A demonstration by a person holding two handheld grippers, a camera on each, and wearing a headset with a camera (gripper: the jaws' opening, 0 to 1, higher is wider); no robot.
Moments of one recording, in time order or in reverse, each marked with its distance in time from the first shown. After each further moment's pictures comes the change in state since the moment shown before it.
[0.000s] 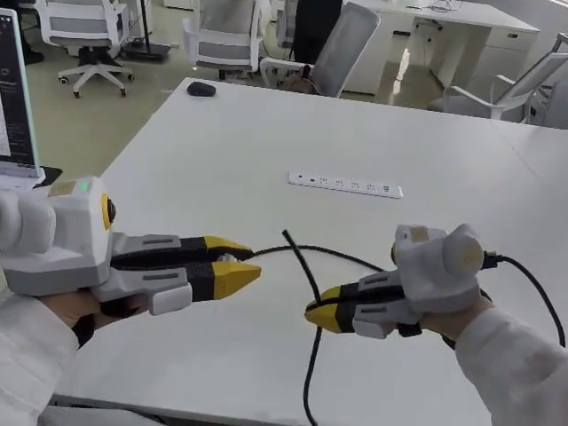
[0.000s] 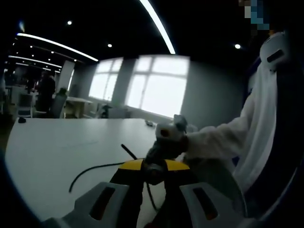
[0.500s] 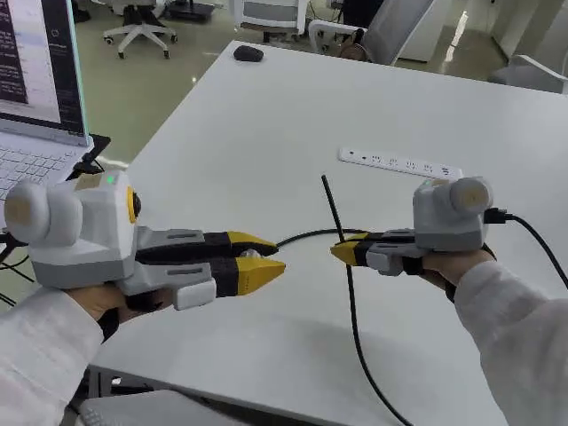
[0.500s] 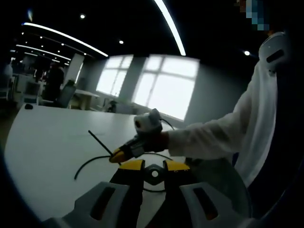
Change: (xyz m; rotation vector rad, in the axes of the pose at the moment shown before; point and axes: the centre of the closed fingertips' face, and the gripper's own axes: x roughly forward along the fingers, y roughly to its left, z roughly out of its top) left arm -0.026 0.033 -0.025 -0.087 0.007 0.049; right arm 0.073 -0.093 0.017 0.258 -0.022 -0.149
